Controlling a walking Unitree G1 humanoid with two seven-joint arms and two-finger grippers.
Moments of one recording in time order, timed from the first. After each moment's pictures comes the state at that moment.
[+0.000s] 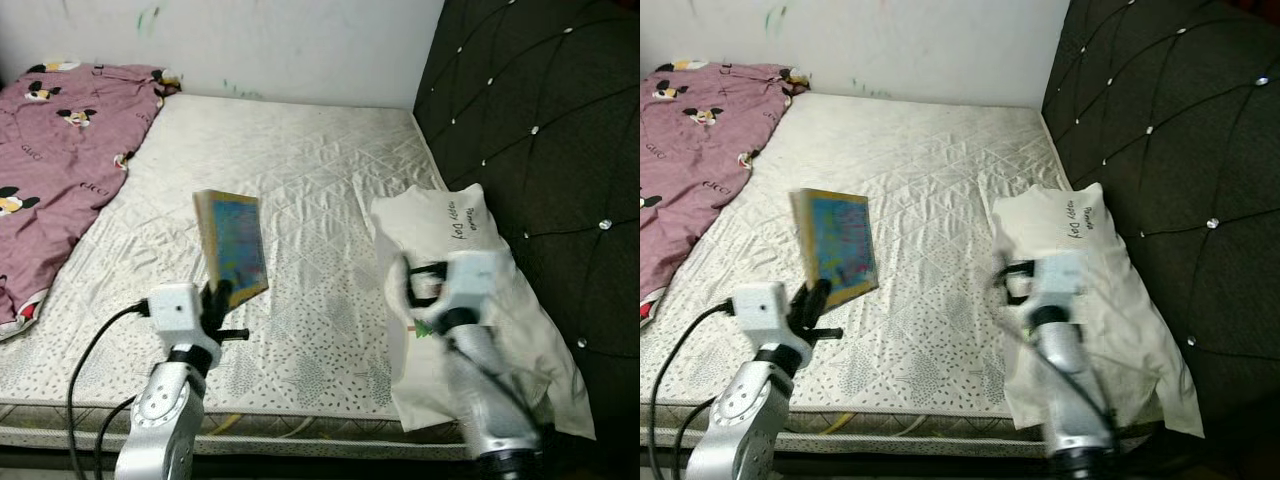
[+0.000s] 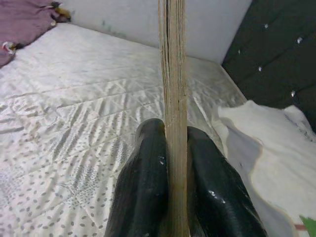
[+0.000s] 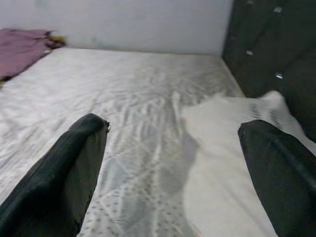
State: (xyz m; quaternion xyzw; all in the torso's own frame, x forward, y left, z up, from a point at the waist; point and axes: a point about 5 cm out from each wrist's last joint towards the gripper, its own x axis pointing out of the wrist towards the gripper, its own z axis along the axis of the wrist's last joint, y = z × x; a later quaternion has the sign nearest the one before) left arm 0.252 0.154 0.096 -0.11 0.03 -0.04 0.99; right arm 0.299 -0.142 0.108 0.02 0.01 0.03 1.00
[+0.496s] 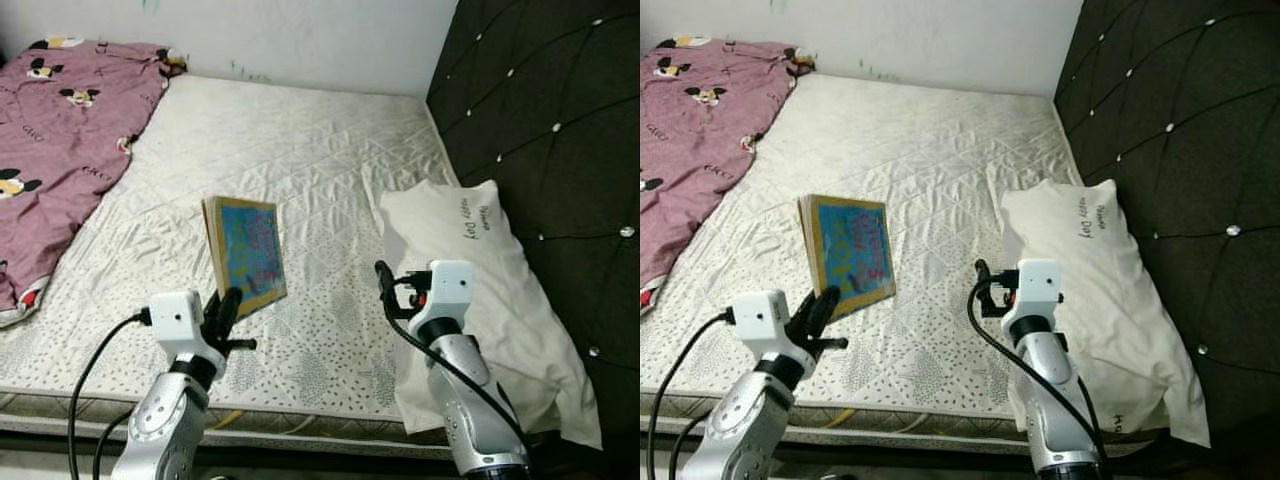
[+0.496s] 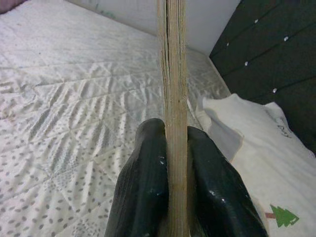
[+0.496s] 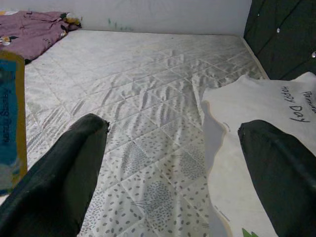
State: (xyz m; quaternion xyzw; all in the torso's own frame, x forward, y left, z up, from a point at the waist) left arm 0.243 0.146 0.099 -0.15 0.04 -0.08 0.98; right arm 0.288 -0.130 0.101 0.04 0.03 0.05 1.00
